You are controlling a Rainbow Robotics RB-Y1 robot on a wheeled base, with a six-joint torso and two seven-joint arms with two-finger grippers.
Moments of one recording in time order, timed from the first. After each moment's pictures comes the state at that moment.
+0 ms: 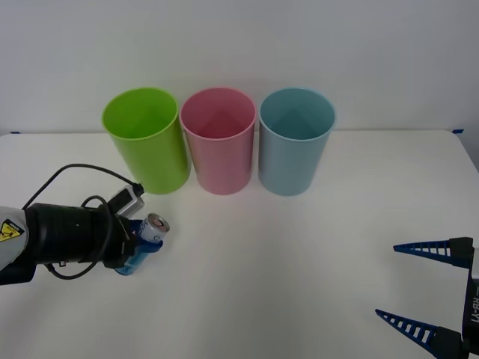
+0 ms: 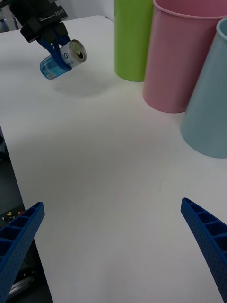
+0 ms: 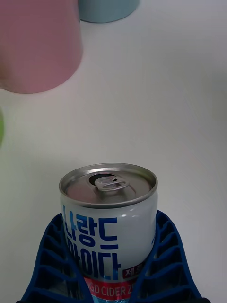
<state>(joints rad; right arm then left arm) 0.41 -0.46 -0.49 -2.20 1.51 -1.42 -0.30 -0.19 0.96 -0.39 -1.83 -1.81 -0.86 0.91</state>
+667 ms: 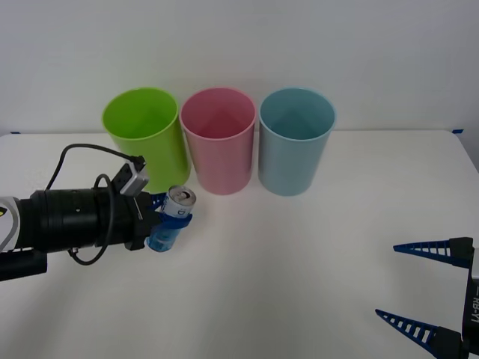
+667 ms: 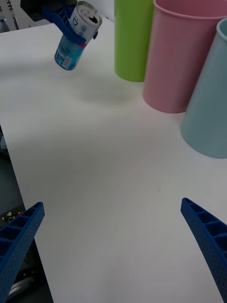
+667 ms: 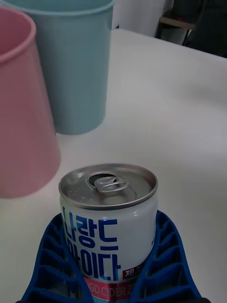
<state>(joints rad) 0.41 -0.46 -0.49 -2.20 1.51 -1.42 -0.30 -0.12 0.70 -0.13 -1.87 -1.61 -0.98 0.62</state>
